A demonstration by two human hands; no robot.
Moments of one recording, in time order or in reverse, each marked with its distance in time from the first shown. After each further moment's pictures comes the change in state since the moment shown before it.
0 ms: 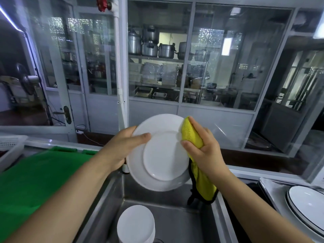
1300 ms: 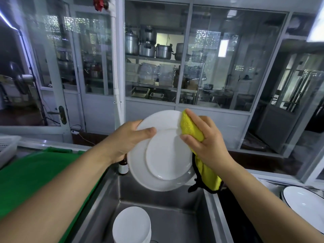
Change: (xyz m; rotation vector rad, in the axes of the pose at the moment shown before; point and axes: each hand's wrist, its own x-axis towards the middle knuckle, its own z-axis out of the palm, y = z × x) left_hand 0.015 0.020 0.012 0.083 -0.138 0.035; right_hand 0.020 -0.012 -0.021 -0.199 0.009 -0.223
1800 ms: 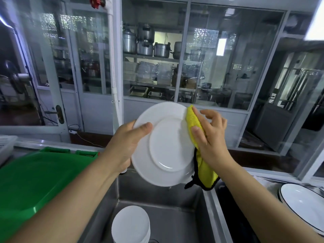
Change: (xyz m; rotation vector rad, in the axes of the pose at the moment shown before) left_hand -0.010 -0.007 0.022 -0.259 0.235 0.092; right_hand -0.002 0.020 0.003 -0.201 0.152 -0.028
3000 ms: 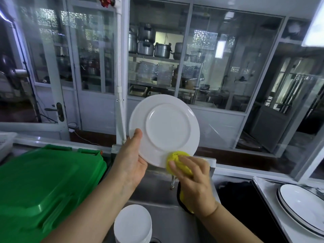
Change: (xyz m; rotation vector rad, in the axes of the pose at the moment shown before) left_hand -0.014 -0.026 -0.015 -0.544 0.232 -0.157; right_hand -0.095 -0.033 0.064 -0.209 0.206 -0.462
